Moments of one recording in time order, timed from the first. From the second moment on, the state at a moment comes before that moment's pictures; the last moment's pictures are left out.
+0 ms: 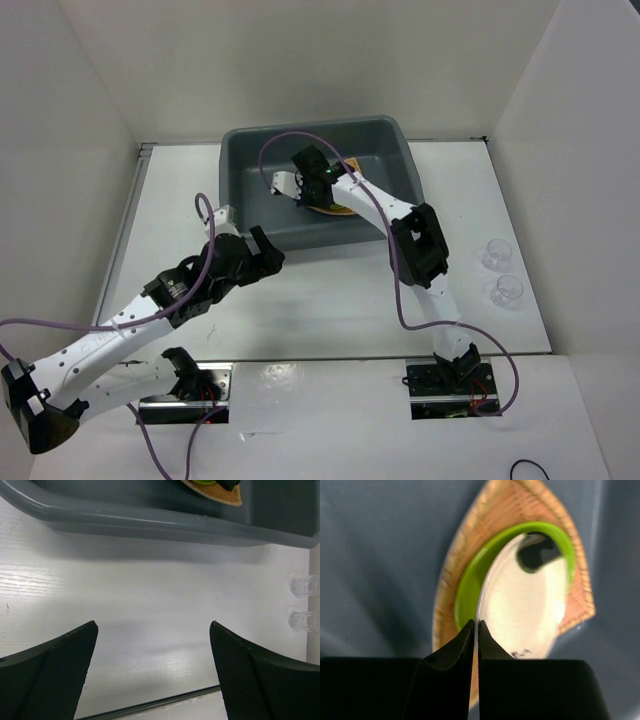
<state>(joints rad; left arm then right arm) -0.78 0.90 0.83 -0.54 -0.38 -0.93 0.64 2.27 2.01 -0.71 0.14 -0.87</state>
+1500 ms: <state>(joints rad) -0.55 0.75 0.81 -0.66 -0.29 -0.86 0.73 1.62 1.28 -0.62 0.26 -0.67</state>
